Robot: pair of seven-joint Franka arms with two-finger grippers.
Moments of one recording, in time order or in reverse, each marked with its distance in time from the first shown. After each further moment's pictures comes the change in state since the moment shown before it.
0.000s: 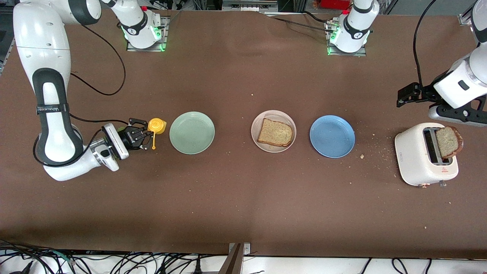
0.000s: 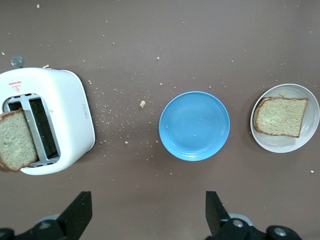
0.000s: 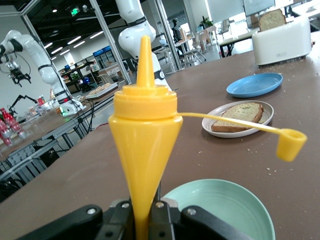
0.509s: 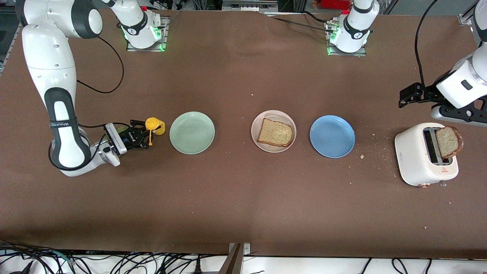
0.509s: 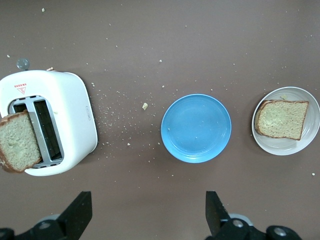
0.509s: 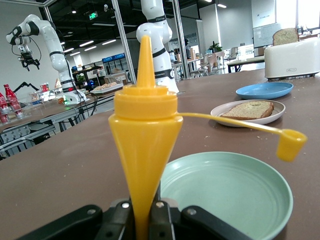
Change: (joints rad) left arm 0.004 0.002 0.001 0.012 0.000 0.002 -0.005; right arm -0.024 0.122 -0.043 -0.028 0.000 -0.012 -0.270
